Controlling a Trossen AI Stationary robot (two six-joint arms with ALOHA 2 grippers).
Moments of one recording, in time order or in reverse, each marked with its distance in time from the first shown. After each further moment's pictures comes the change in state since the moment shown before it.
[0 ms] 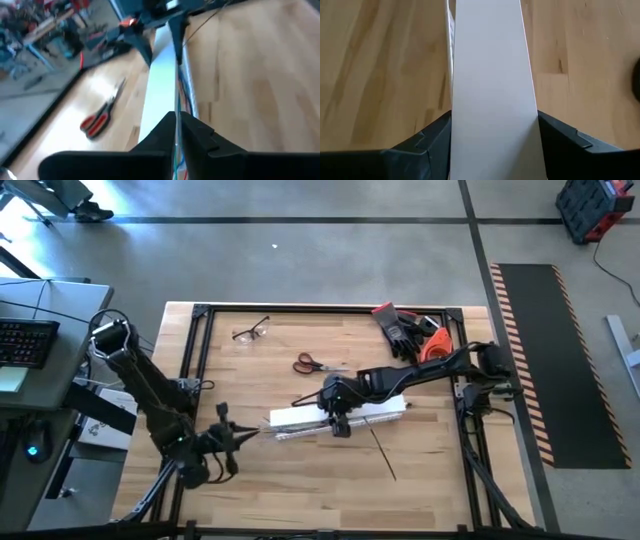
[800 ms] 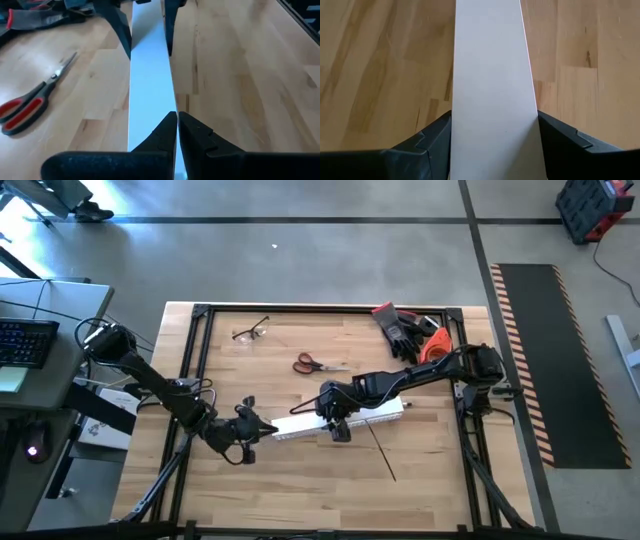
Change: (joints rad) left arm 0.328 0.000 -0.266 0.647 0.457 0.259; right arm 0.006 0.063 0.000 0.026 -0.041 -0.036
